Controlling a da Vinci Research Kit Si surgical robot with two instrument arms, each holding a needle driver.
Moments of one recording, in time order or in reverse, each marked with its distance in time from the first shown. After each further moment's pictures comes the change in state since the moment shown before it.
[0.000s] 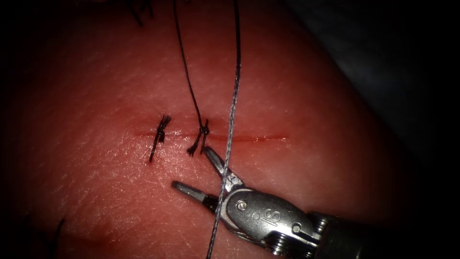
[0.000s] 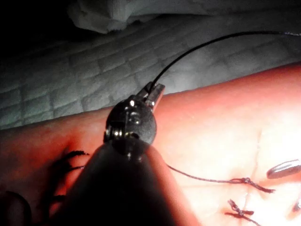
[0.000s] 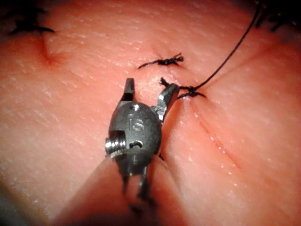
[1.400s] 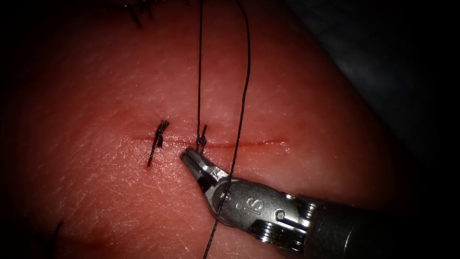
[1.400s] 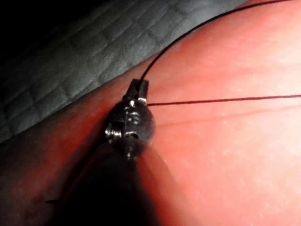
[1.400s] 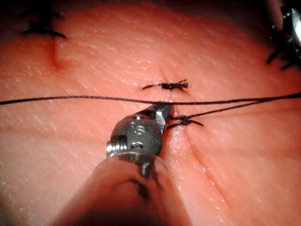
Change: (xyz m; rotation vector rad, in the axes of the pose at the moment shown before) right arm -0.001 -0.004 0.000 0.020 -0.078 -0.327; left arm -0.017 -0.015 0.009 0.208 -0.123 0.271
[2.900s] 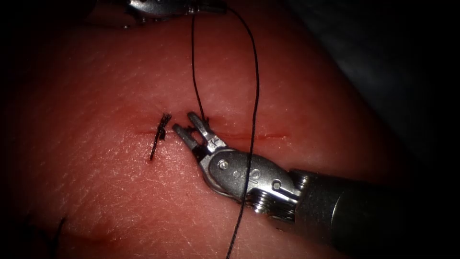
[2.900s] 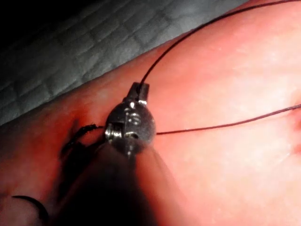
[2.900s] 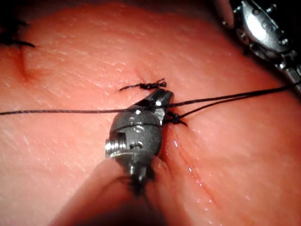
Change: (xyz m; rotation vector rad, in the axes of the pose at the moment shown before) right arm 0.001 0.004 0.005 -0.088 0.095 0.142; left arm 0.001 0.005 -0.001 -0.075 0.002 -0.062
